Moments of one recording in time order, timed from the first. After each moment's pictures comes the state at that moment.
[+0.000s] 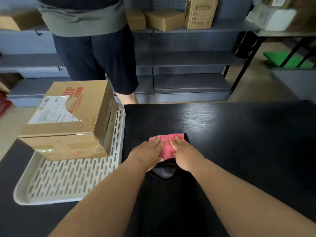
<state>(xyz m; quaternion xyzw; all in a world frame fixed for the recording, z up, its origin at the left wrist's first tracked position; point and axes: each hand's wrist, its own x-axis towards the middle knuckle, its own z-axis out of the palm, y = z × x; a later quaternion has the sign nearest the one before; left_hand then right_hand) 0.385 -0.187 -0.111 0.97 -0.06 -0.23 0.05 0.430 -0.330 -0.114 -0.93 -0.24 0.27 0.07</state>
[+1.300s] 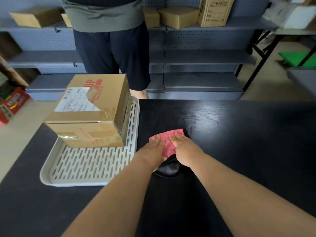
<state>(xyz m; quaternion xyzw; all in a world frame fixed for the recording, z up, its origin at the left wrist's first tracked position) 0.349 -0.171 -0.116 0.96 0.05 -0.25 0.11 0.409 -0.295 -0.111 -0.93 -0.26 0.26 0.05</state>
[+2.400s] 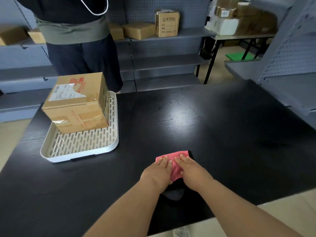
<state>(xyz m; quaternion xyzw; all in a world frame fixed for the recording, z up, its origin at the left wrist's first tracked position) 0.186 -0.291 -0.105 0.96 -0.14 -0.26 0.04 0.211 -0.433 -0.120 -0.95 -0.16 0.24 0.11</state>
